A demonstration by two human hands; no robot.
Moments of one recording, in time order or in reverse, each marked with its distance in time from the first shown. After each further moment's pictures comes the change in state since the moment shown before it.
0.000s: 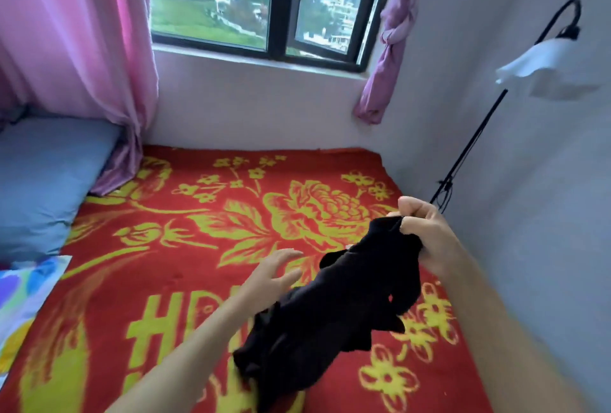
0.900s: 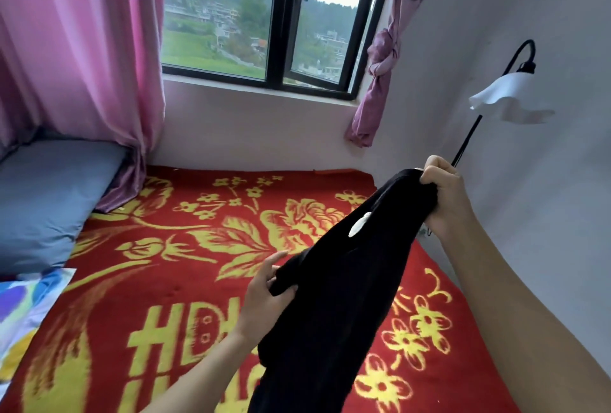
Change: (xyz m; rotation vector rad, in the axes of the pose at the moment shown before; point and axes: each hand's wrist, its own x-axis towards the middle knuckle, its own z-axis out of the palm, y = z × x) left_hand -0.063 0.026 0.027 -0.429 0.361 0.137; right_hand -0.019 -0.071 0.006 0.193 0.293 -0.266
